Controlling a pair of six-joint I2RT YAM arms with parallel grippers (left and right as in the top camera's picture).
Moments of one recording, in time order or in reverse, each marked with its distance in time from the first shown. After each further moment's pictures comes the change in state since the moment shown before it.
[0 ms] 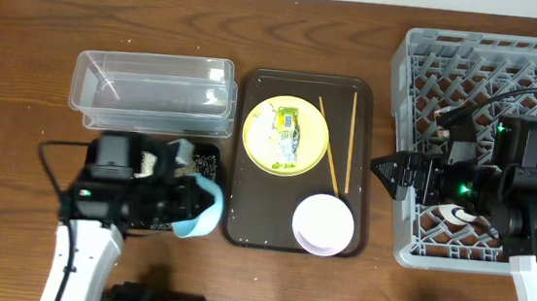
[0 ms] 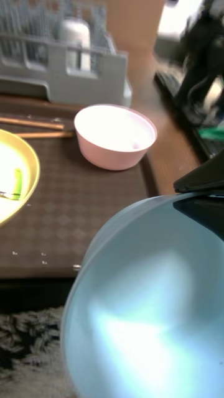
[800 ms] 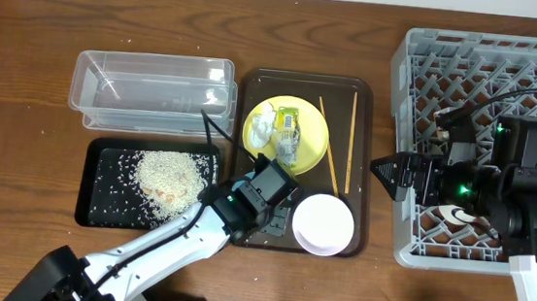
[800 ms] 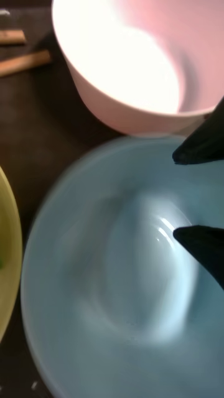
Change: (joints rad) left arm -0.768 0.389 0.003 0.422 -0.636 -0.354; right arm 0.000 0.000 -0.004 -0.005 0.004 -0.002
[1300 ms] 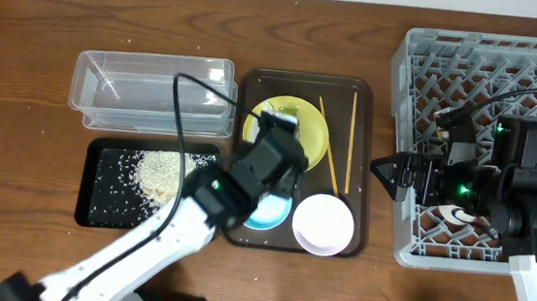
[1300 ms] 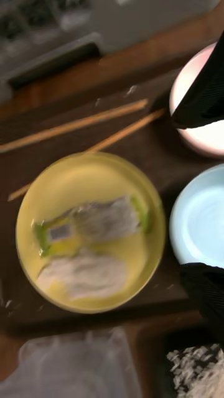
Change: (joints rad) left arm 0.063 -0.054 0.212 0.006 -0.191 0.162; right arm 0.000 0.000 0.000 0.000 0.002 0.000
